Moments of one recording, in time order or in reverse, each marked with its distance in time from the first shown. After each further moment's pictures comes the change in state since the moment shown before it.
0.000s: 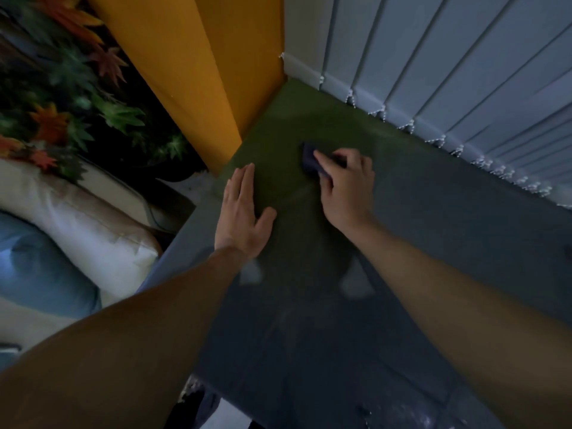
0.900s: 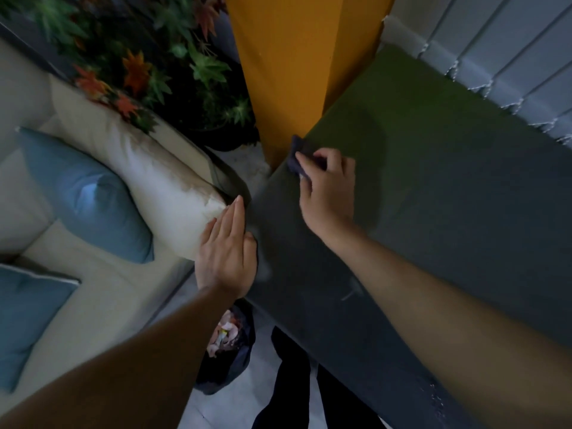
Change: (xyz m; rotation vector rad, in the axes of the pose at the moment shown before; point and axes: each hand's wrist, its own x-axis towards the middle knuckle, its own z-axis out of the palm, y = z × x) left_hand -0.143 -0.131 -0.068 0.435 0.093 -0.115; right_hand -0.074 -0.167 0.058 0.096 -0.075 -0.110
